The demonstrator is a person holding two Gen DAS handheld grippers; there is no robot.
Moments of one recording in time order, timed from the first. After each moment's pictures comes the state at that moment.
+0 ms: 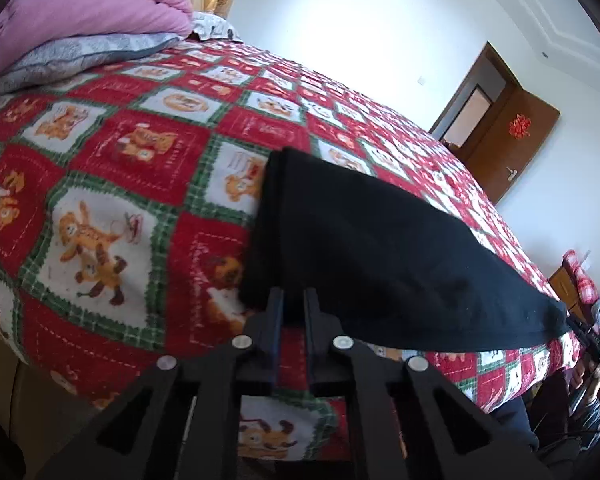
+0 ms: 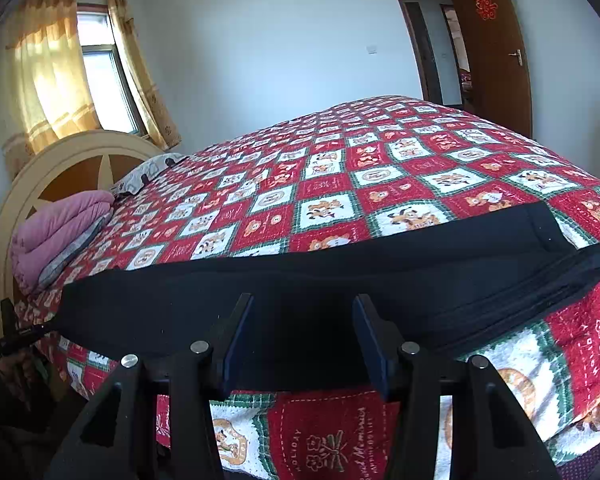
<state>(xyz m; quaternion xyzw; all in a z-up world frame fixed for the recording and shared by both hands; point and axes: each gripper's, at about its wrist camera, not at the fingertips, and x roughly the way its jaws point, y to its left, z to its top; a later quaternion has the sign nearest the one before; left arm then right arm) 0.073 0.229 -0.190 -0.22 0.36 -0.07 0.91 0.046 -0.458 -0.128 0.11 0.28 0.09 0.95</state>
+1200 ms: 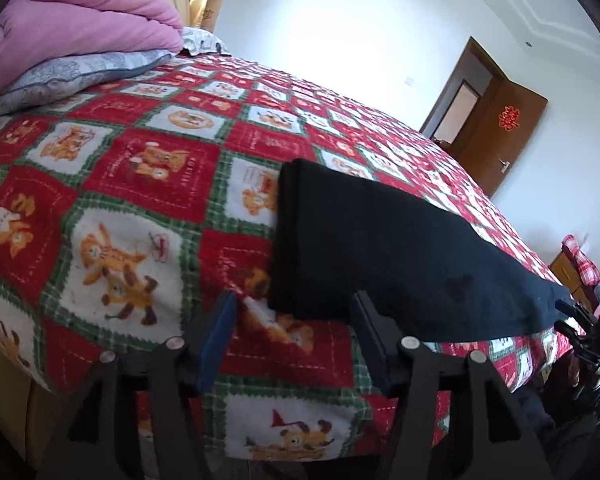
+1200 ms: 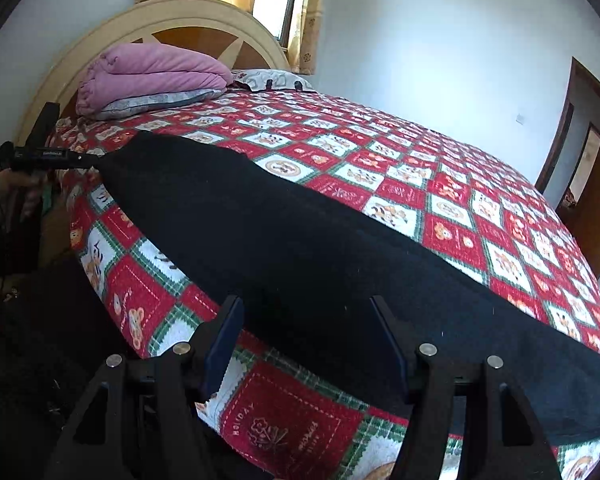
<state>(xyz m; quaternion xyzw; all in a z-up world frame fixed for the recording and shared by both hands) 0.067 0.238 -0.192 -0.18 0.34 -0.08 0.92 0.039 -0.249 -0.157 -0.17 0.29 0.23 0.91</state>
